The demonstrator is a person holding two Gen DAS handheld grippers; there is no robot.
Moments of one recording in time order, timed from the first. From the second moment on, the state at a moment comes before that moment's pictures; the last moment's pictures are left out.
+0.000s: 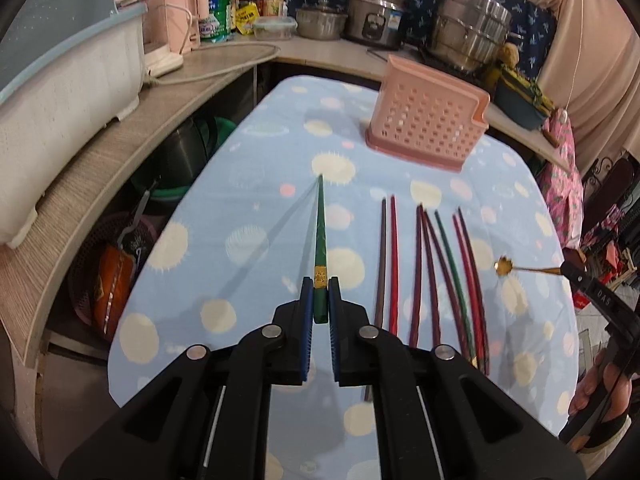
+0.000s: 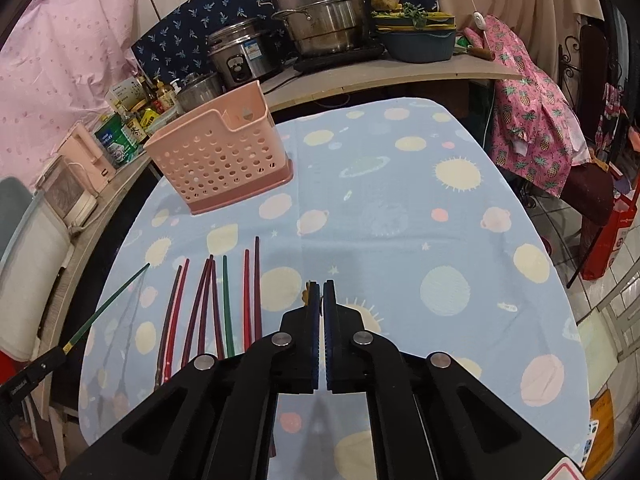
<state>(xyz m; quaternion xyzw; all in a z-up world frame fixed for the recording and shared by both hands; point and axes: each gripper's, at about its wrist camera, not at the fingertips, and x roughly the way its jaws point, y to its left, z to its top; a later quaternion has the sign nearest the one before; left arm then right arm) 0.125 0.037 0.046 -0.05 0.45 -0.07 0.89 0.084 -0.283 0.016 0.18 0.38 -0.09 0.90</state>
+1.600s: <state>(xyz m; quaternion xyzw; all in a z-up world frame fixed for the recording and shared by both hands) 0.362 -0.050 0.230 -0.06 0.26 -0.12 0.96 0.321 -0.291 0.126 0.17 0.29 -0.02 0.94</state>
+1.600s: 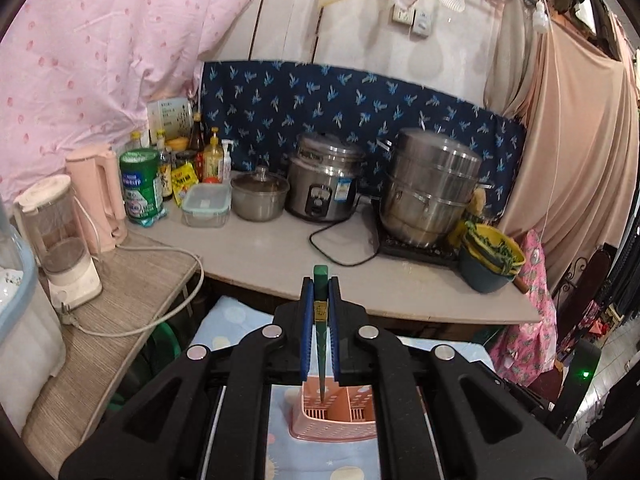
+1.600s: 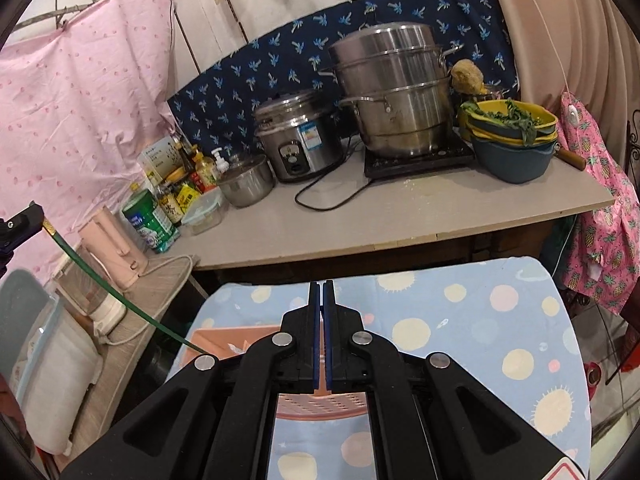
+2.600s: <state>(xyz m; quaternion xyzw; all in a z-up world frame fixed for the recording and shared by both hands) 0.291 -0.025 0.149 -0.01 0.32 -0.05 0.94 0.215 -0.267 0.124 0.15 0.28 -0.02 0.95</state>
